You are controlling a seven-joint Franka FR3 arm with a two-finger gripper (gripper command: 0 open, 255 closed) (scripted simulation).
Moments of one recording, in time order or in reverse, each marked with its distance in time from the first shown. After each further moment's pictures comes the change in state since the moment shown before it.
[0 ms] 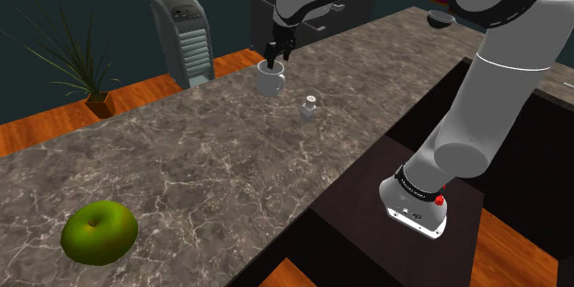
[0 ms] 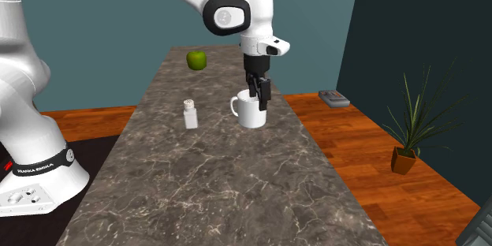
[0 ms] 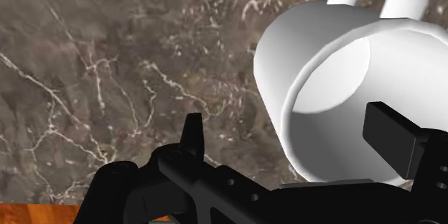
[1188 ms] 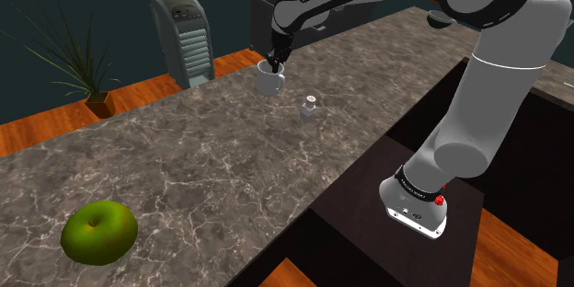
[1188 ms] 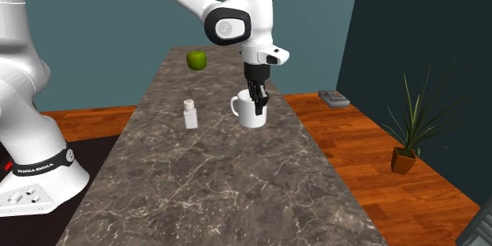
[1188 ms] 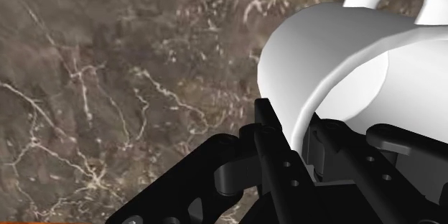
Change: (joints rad) arm 0.001 0.035 0.002 -0.018 0.004 0.052 -0.001
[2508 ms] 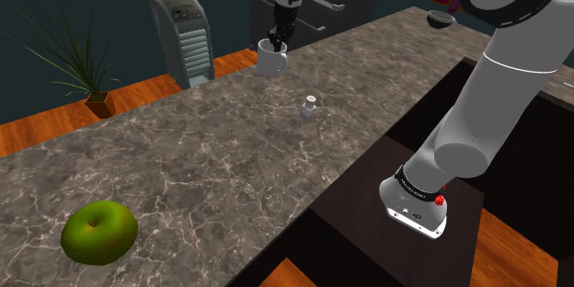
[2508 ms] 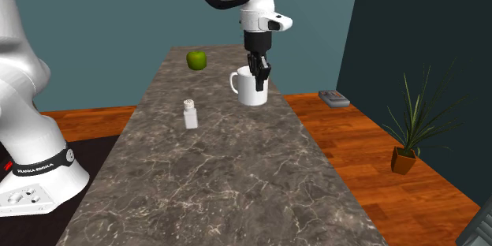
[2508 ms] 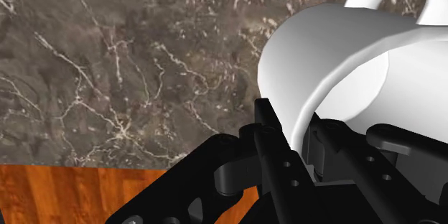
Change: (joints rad) arm 0.002 -0.086 -0.003 0.107 -0.011 -0.193 0.011
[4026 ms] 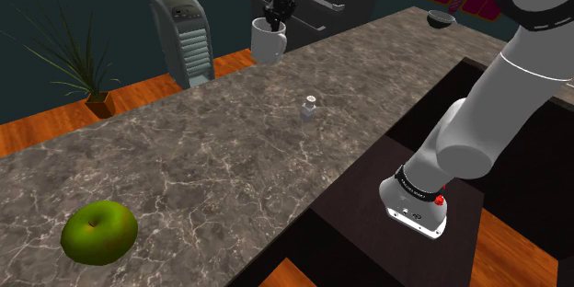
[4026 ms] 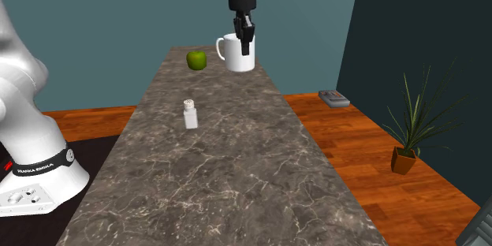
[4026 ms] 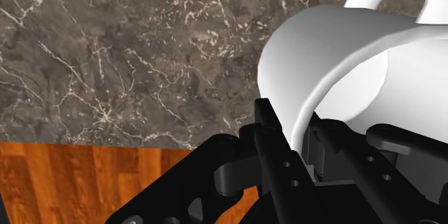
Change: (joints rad) arm 0.058 -0.127 0.045 0.082 -0.018 -0.207 0.113
